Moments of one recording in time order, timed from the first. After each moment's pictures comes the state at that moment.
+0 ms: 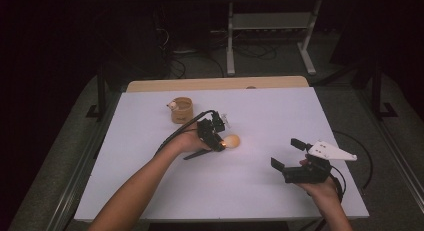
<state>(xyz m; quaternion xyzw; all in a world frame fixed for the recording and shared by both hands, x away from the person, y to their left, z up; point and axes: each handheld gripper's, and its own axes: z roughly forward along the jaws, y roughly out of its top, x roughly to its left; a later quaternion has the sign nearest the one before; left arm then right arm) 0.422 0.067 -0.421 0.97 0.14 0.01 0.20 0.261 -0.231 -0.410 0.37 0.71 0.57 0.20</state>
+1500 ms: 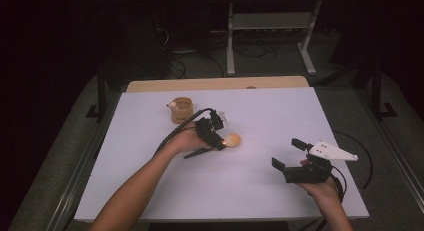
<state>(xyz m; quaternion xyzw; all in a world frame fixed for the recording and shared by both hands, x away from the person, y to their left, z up) 0.424 0.073 -0.416 0.96 0.16 -0.02 0.23 0.261 -0.233 -0.410 0.37 0.71 0.57 0.20</state>
